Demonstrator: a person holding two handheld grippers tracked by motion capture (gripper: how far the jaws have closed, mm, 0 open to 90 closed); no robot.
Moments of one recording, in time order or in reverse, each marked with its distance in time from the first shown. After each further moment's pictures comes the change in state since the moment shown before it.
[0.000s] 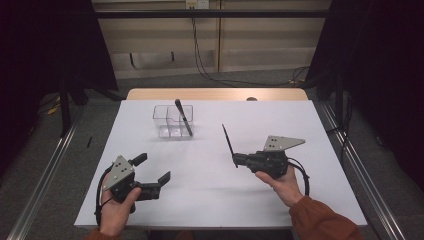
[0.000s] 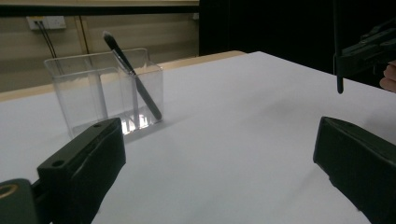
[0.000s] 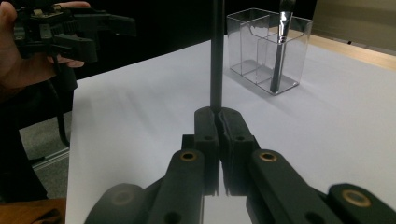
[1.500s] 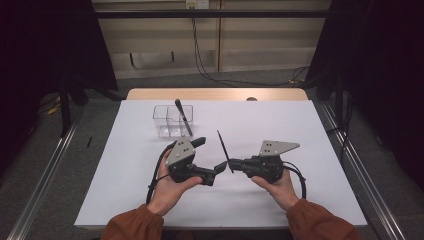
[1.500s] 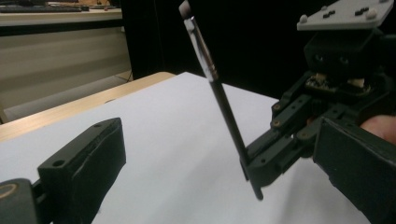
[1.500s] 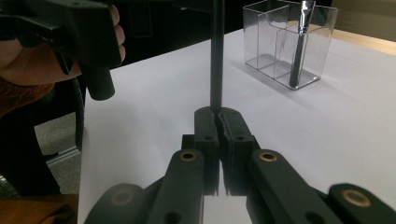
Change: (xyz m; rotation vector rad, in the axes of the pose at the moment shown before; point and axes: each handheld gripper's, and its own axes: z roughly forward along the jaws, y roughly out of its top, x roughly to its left) left arm -0.072 0.053 0.102 -0.026 -0.258 0.060; right arm 0.006 -0.009 0.009 0.004 0.041 0.007
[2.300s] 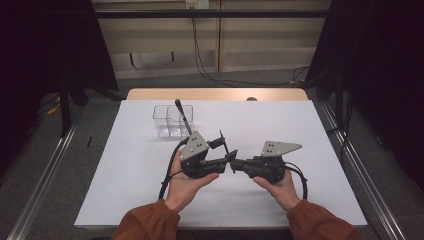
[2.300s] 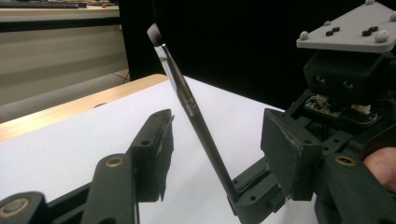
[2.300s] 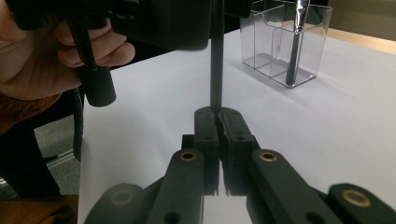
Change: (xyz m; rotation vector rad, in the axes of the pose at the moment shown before) left arm -0.011 0.010 0.020 0.001 -0.003 -0.031; right arm -0.001 -0.003 -0.004 -0.007 -0.008 0.009
